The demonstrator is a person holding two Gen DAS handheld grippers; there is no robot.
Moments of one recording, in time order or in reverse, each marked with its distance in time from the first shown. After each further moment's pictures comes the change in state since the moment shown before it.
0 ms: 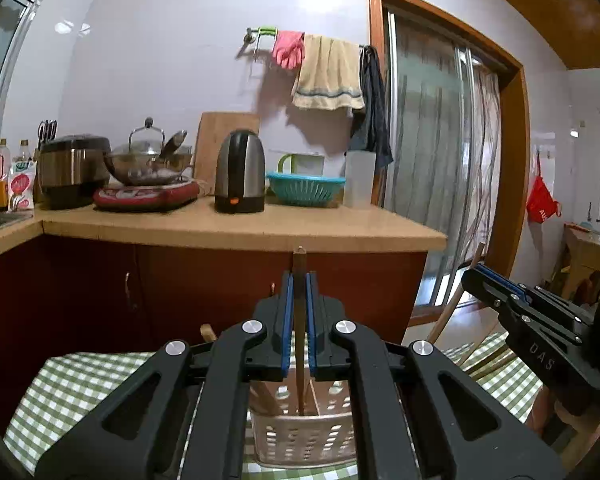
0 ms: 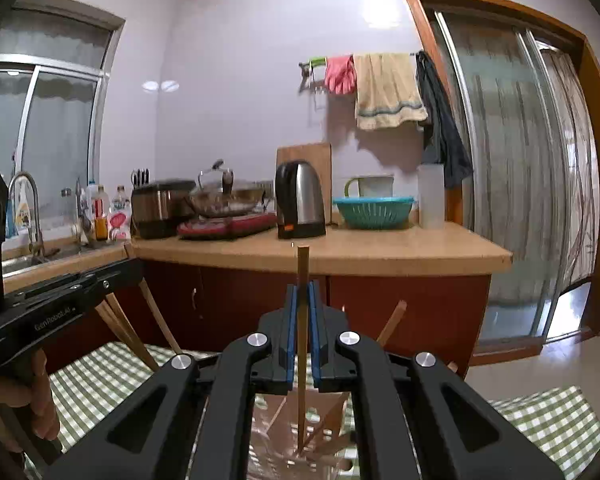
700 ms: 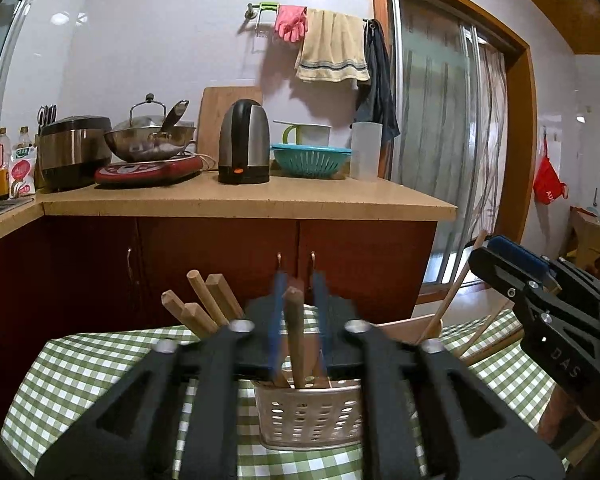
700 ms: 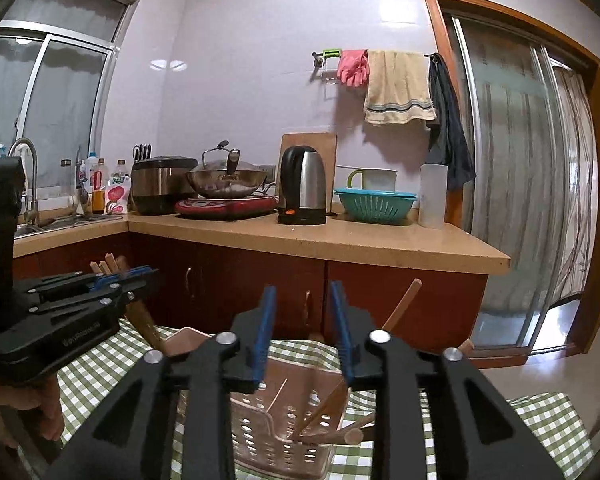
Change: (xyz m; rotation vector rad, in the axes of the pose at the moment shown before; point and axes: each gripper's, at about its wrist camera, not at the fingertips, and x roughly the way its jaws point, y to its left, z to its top) left arm 0.015 0.005 -0.022 0.008 0.075 0.017; right arm 0.000 0.015 -0.002 -0.079 0.015 -0.024
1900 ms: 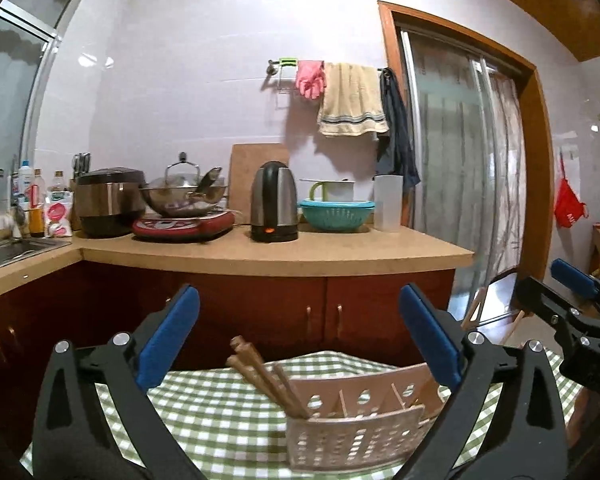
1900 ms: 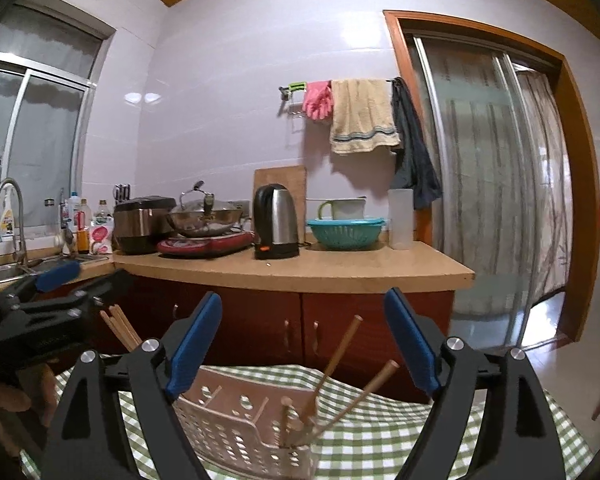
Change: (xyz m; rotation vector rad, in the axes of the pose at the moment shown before) left arm -0.055 -0.008 0.029 0.025 -0.172 0.129; right arm -0.047 -0.019 0.020 0.084 -0.078 -0.099
